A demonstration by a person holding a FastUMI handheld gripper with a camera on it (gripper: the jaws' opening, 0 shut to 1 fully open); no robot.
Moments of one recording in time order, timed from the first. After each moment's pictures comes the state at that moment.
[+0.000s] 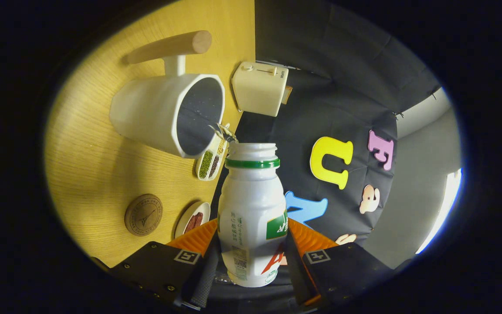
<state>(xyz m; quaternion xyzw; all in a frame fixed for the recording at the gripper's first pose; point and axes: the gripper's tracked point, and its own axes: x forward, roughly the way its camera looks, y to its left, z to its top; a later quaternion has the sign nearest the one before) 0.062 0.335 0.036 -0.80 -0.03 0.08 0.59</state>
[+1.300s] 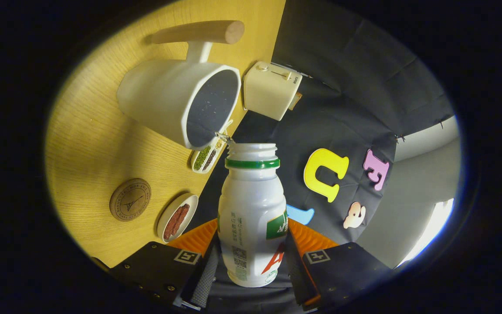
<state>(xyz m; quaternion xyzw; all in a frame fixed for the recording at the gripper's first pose) 0.065 0.341 0.042 -0.85 -0.06 0.06 0.52</state>
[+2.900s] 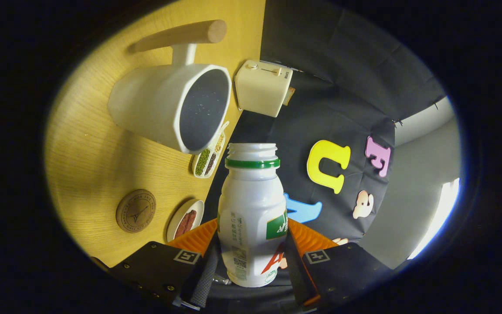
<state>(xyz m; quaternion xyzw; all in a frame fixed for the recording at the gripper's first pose) 0.068 0.331 0.035 -0.80 -0.04 0.07 0.60</state>
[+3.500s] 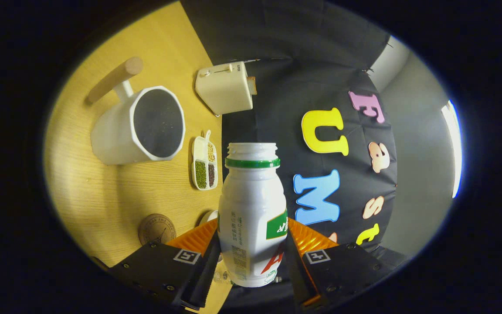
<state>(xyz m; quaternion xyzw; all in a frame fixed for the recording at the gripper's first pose) 0.064 0.305 0.038 -0.65 0.00 0.10 0.75</state>
